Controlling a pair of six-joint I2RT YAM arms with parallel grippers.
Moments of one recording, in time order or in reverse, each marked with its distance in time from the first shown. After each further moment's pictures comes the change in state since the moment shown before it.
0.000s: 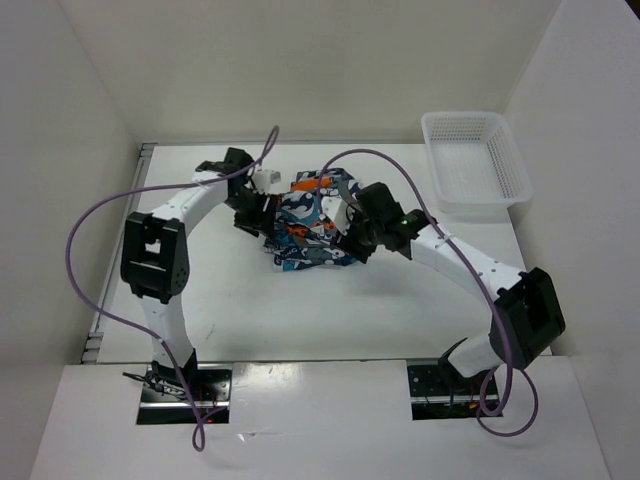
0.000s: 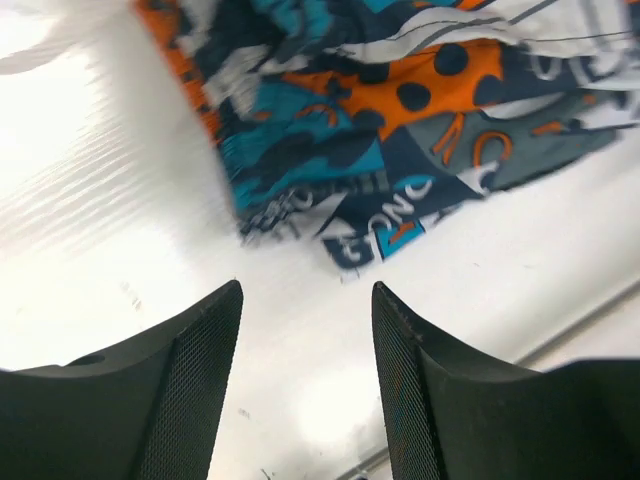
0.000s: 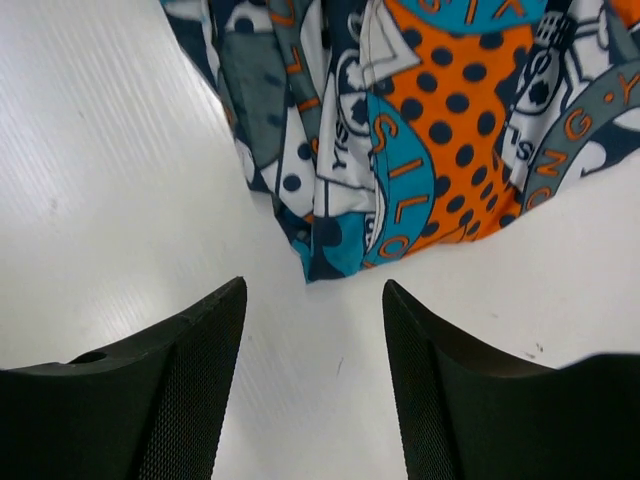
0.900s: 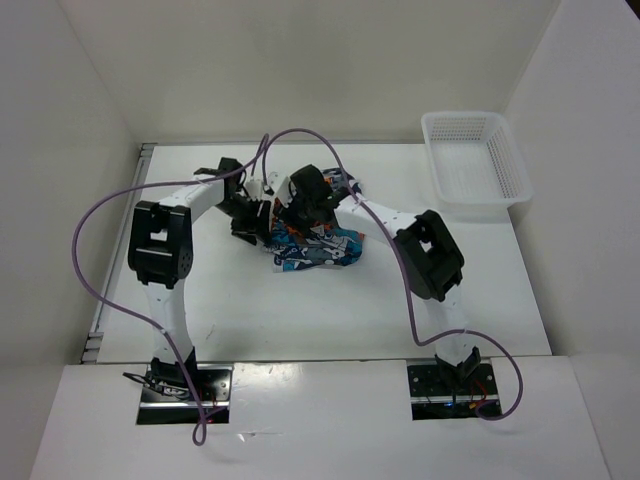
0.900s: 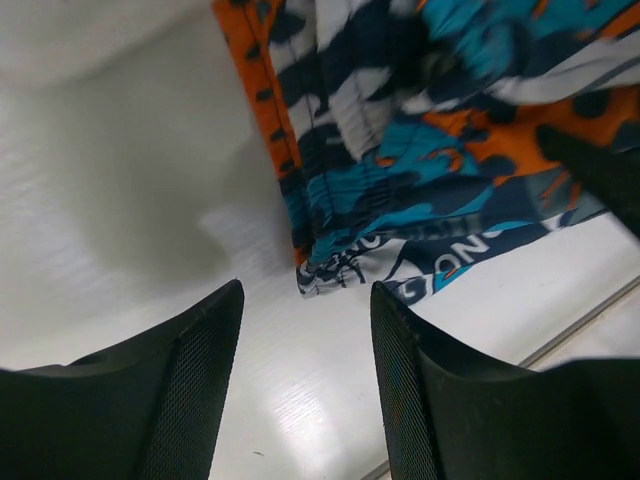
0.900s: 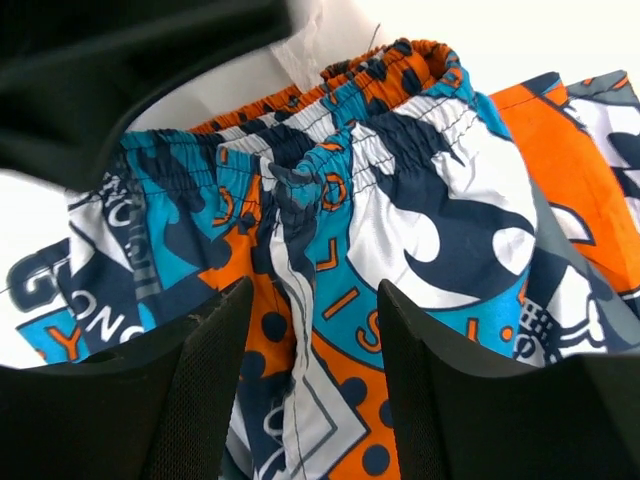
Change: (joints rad) left arm 0.106 0.107 0.016 0.038 0.121 -0.001; right arm 0.102 0.662 0.555 0.196 0.068 0.199
